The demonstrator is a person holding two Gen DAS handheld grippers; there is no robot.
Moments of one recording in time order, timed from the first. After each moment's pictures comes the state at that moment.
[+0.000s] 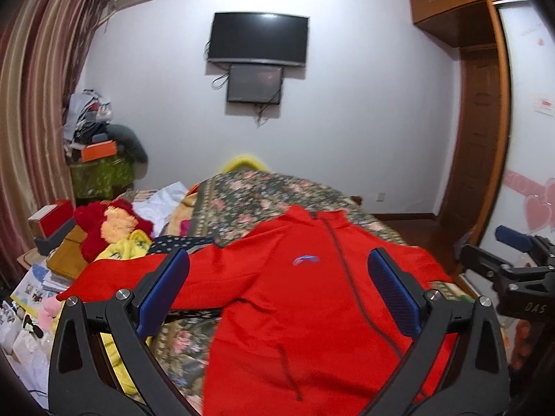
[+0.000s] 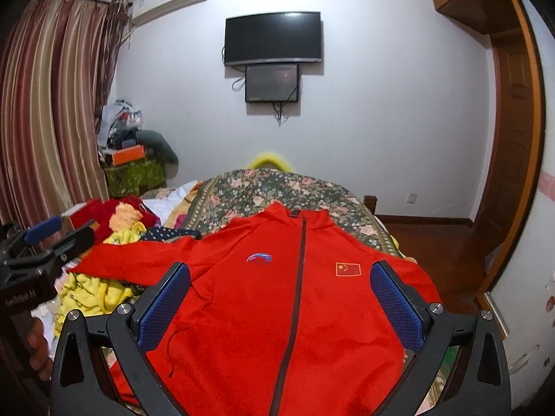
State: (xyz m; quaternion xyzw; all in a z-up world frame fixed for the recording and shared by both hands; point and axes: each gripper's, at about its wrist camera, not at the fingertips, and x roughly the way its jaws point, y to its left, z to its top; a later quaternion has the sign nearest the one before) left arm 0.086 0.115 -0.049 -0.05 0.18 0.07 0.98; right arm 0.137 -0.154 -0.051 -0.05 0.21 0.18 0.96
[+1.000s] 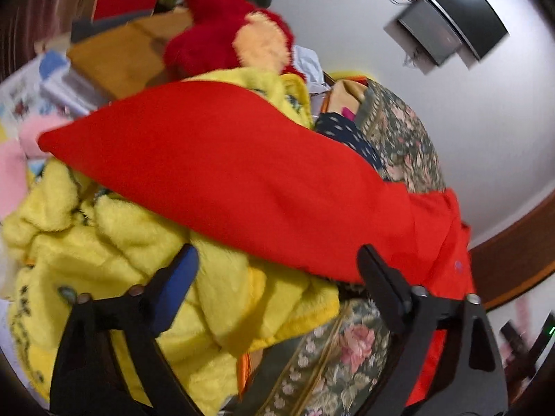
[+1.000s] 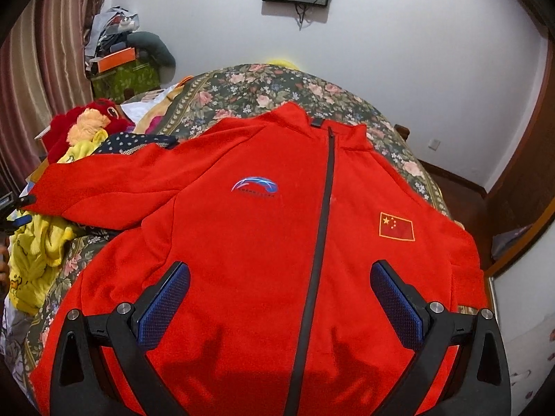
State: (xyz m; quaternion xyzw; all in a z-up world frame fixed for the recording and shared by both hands) left arm 0.161 0.479 -0.291 -0.39 0.34 0.14 0.84; right arm 0.304 -0.064 -0.193 -0.14 0.38 0.18 0.90
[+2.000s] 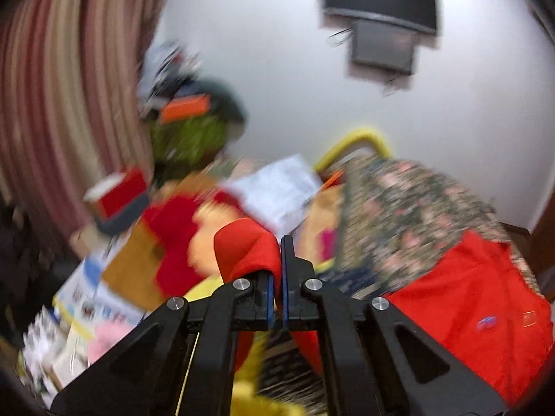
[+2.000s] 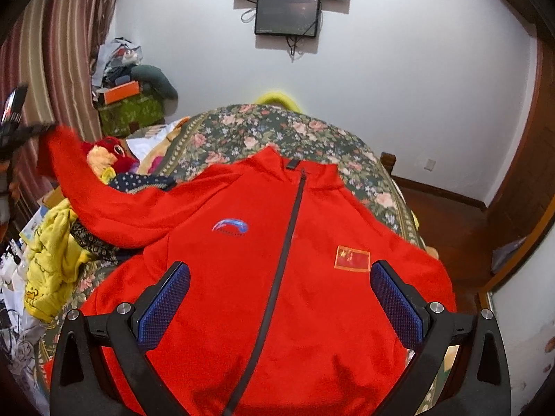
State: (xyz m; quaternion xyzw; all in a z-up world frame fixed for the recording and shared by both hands) left arm 0.288 0.389 -0.062 -0.08 0.25 0.24 0.94; right arm 0.302 -0.139 -0.118 -0.11 0.32 0.21 0.92
